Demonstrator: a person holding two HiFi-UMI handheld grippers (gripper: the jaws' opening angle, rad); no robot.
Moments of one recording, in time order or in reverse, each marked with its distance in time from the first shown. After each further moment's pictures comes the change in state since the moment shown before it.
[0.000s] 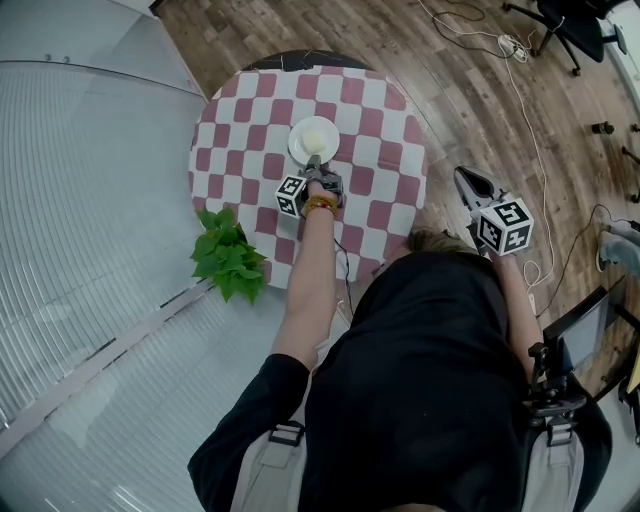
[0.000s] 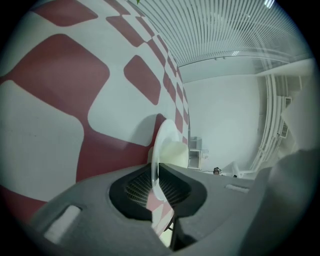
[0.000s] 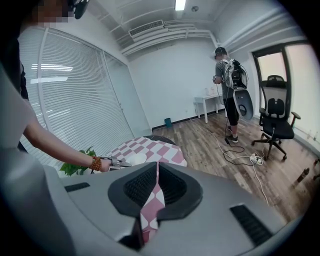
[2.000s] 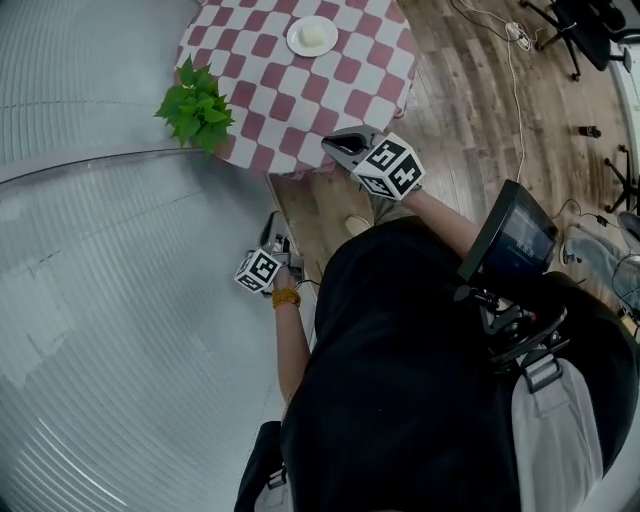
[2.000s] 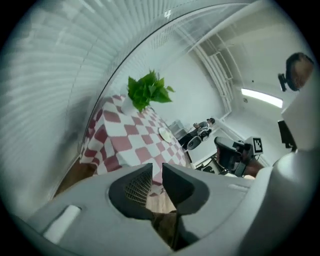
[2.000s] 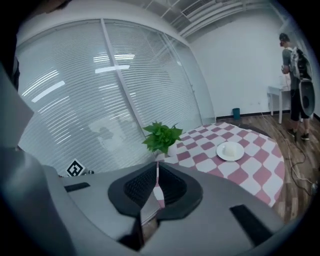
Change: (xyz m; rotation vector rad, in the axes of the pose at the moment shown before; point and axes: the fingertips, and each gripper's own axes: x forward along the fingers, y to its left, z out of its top) left arm -0.499 0.165 -0.077 0.710 -0.060 -0.054; right arm -0.045 0.330 -0.118 -0.329 0.161 0.633
